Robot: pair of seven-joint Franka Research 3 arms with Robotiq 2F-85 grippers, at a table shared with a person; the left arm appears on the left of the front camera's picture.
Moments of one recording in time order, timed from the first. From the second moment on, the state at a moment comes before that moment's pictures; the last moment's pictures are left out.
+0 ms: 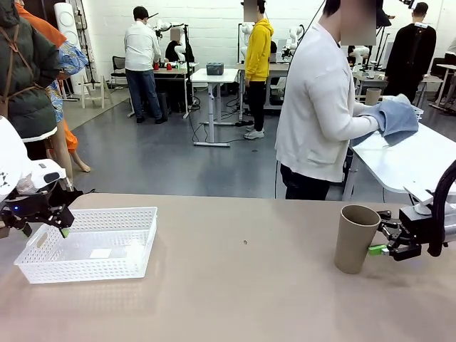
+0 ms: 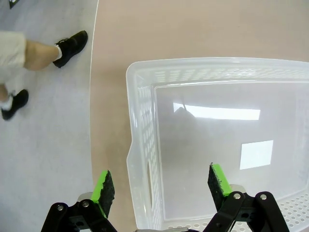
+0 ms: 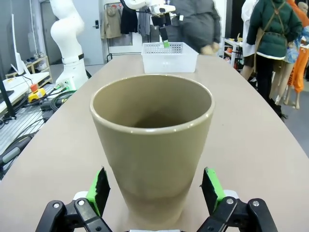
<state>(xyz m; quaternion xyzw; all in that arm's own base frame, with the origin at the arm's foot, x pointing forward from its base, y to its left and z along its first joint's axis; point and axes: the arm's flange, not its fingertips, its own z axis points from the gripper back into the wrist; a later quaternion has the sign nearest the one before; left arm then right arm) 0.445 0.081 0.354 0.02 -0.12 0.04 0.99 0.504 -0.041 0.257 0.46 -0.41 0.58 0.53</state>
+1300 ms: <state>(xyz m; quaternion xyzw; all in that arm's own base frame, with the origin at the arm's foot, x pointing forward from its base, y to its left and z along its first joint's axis) 0.480 0.094 0.339 -0.01 -0.13 0.04 0.99 0.506 -0.010 0.241 0.47 -0.39 0.59 0.53</state>
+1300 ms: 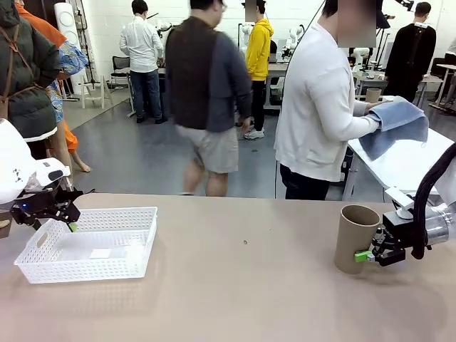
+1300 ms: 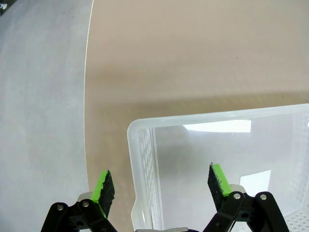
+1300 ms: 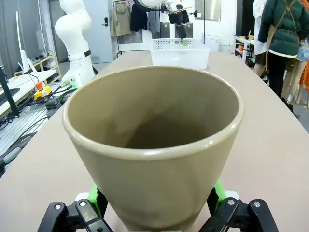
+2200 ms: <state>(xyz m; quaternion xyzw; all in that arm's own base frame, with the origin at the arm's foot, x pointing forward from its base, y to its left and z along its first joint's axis) 0.484 0.096 0.337 0.00 -0.14 0.04 0.99 0.506 -0.008 0.239 0.47 -0.39 0.59 0.53</state>
